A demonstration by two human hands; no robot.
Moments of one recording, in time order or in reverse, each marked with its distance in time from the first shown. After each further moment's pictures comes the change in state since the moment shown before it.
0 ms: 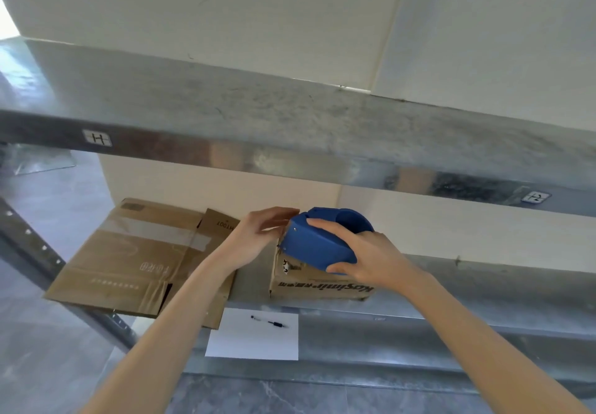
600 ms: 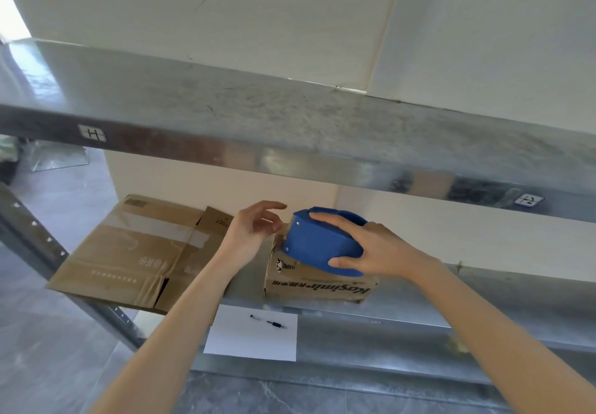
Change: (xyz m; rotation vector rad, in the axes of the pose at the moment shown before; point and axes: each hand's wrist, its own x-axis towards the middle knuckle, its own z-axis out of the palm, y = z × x) left_hand -0.002 0.005 0.016 -0.054 0.275 -0.102; right_hand 0.002 0.020 -0.026 0.122 -0.147 -0.019
